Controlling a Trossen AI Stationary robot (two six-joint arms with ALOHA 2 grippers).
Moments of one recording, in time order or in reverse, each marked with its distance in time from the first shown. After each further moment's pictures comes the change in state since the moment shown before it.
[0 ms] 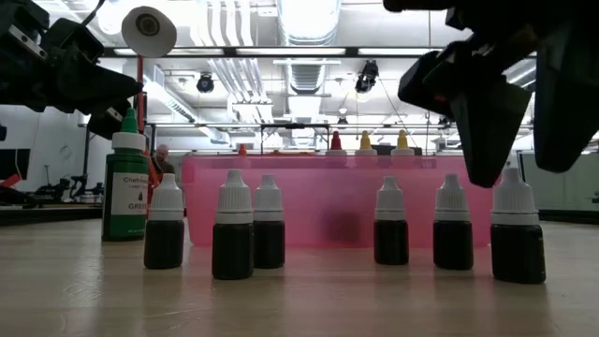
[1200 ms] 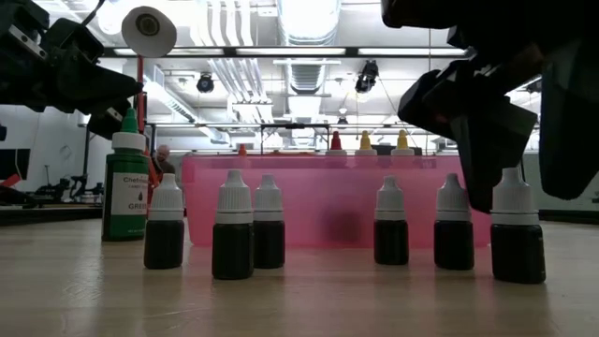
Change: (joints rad) left arm 0.000 0.000 0.000 0.001 0.000 0.000; right arm 0.000 0.000 -0.073 0.148 -0.031 0.020
